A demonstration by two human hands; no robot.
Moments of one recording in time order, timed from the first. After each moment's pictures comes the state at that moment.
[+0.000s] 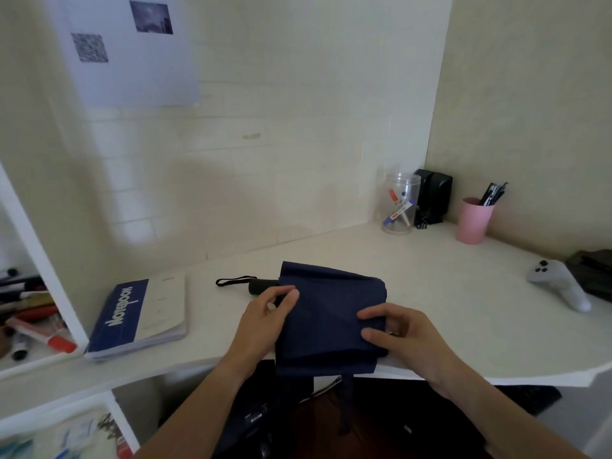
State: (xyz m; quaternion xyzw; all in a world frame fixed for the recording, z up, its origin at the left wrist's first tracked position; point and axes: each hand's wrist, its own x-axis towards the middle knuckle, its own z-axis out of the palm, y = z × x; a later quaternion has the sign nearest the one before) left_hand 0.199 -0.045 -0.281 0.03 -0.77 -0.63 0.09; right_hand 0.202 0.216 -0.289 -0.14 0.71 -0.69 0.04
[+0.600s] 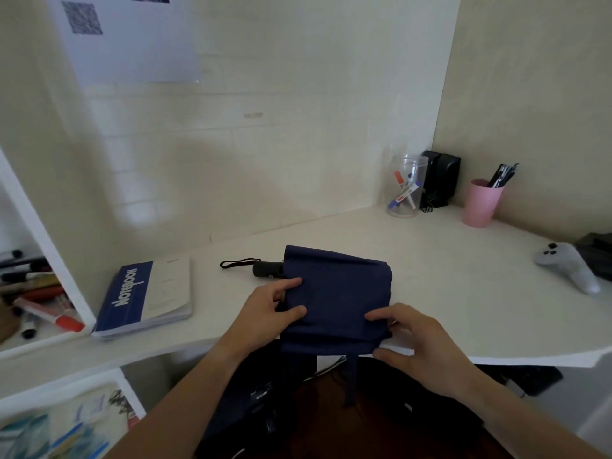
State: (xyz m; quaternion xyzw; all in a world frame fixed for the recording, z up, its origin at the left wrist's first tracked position) left_hand 0.196 -0.066 -0.301 -0.05 -0.84 -0.54 0.05; right_hand 0.220 0.235 -0.313 -0.28 0.86 -0.41 -0.11
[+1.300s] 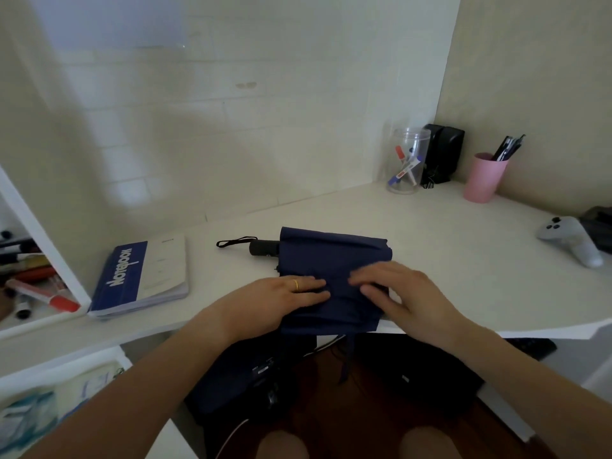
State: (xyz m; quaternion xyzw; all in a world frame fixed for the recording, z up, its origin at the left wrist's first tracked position) left_hand 0.206 -0.069 -0.271 -0.38 -0.93 0.01 -0.02; right_hand 0.203 0.217 -0.282 -0.36 0.88 -0.28 -0.16
